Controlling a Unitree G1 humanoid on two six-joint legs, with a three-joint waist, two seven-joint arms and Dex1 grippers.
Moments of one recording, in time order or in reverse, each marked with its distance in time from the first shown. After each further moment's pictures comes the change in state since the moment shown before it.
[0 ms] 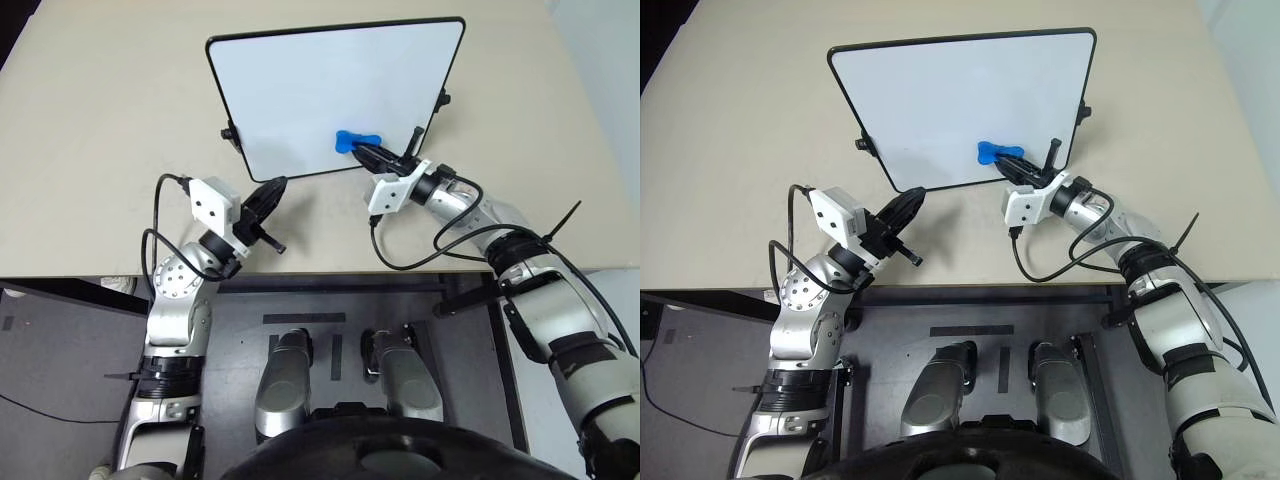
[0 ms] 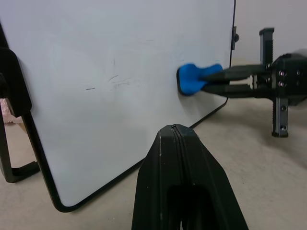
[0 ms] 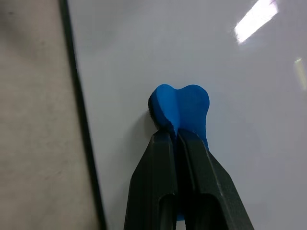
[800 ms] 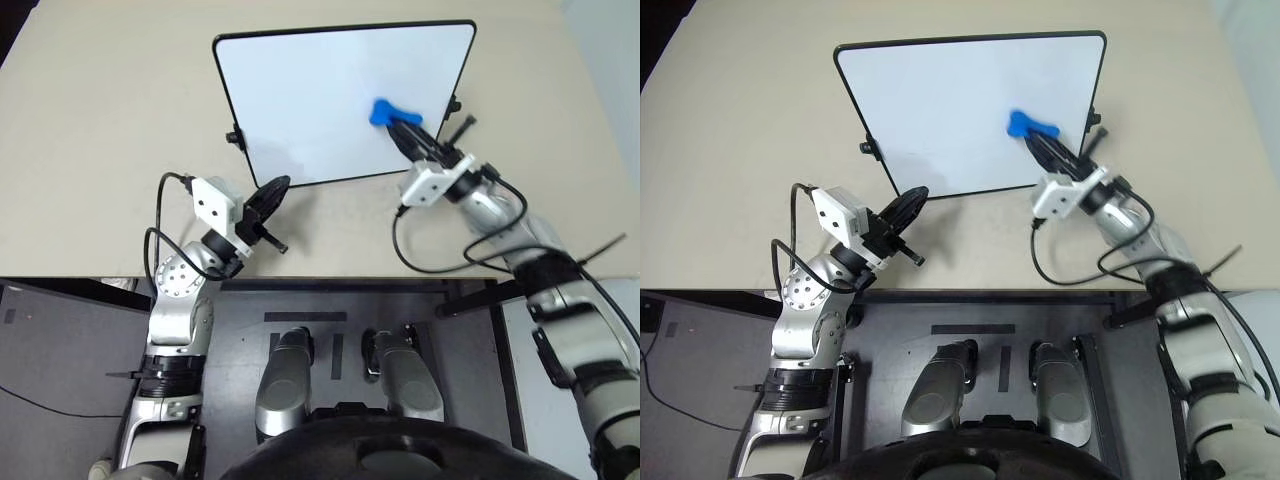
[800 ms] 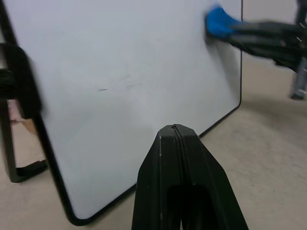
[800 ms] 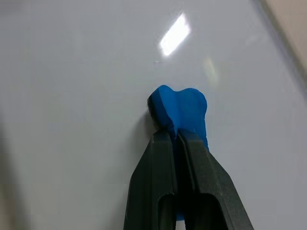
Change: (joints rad) left arm 0.001 -0.003 -0.005 -0.007 0.002 0.000 -0.003; right arm 0.316 -0.192 -0.115 -0.486 0.344 0.174 0.180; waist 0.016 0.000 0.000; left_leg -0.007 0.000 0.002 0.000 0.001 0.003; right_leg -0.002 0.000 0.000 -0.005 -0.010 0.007
